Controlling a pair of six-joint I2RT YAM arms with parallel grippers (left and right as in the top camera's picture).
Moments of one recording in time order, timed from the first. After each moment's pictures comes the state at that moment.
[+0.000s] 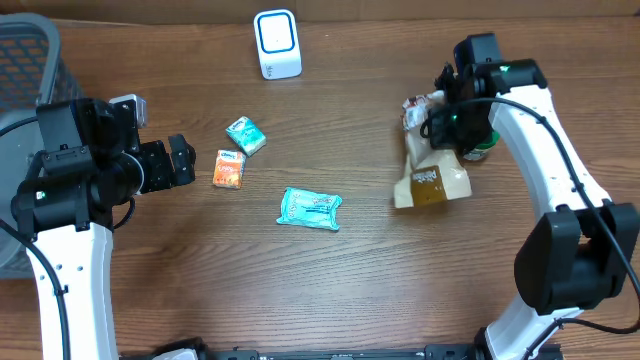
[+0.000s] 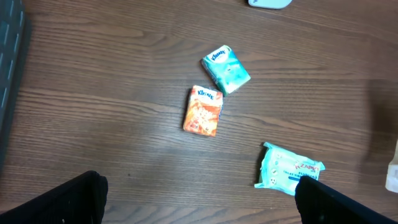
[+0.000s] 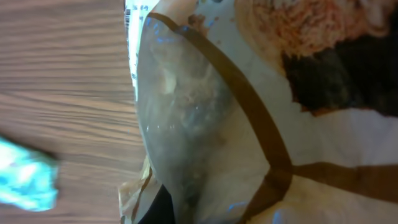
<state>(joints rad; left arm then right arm) 0.21 1.26 1.32 -1.05 0.25 -0.05 0.11 1.88 1.63 -1.16 -0.06 0.06</state>
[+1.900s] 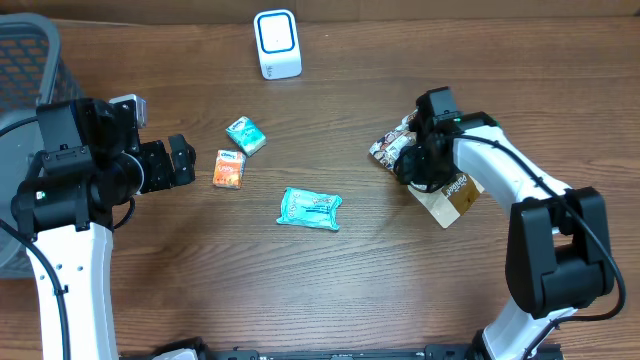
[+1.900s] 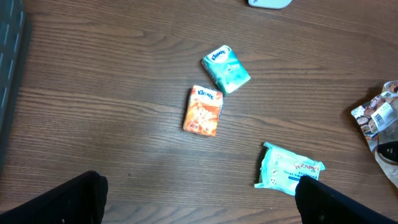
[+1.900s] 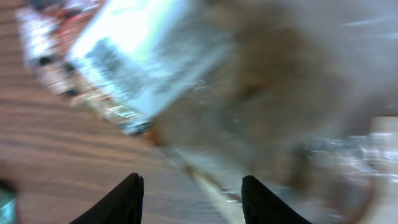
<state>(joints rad) 0.21 1.26 1.32 -1.05 0.25 -0.05 0.21 1.88 1.25 -0.79 -0.11 0.22</state>
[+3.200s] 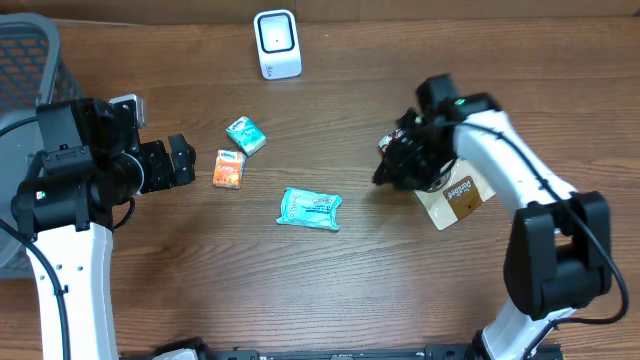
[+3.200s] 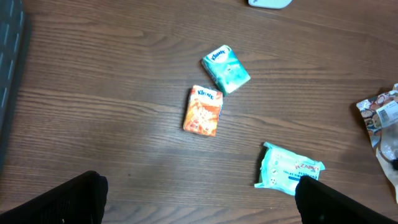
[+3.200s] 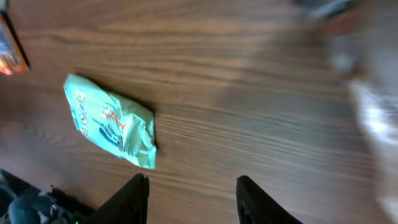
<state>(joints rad) 0.21 1.26 1.32 -1.05 0.25 -0.05 0.25 1.88 1.37 -1.01 -0.47 0.32</state>
